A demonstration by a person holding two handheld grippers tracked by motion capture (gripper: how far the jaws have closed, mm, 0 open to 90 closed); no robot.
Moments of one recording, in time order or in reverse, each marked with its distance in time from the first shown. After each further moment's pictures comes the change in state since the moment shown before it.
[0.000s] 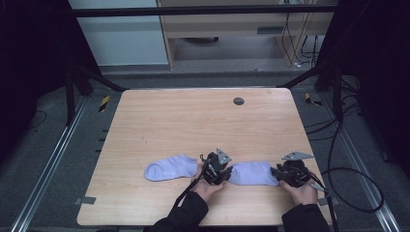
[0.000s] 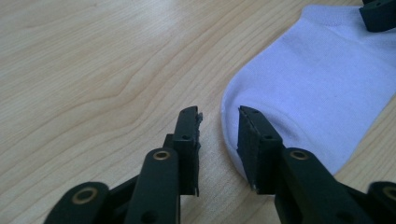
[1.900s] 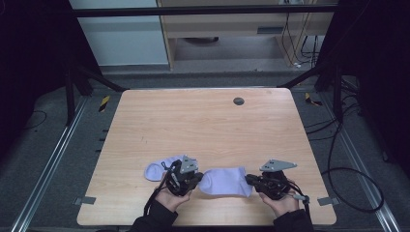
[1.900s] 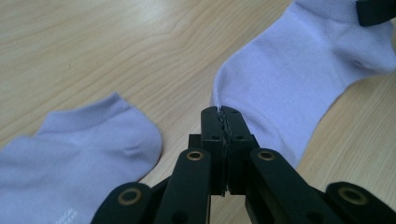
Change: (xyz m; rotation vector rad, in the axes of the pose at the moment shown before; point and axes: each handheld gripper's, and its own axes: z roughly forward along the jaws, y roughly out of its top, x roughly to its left) left arm 0.039 -0.043 -0.100 0.021 -0.058 -0.003; right arm 0.089 0.021 -0.030 -0.096 0.255 -0.075
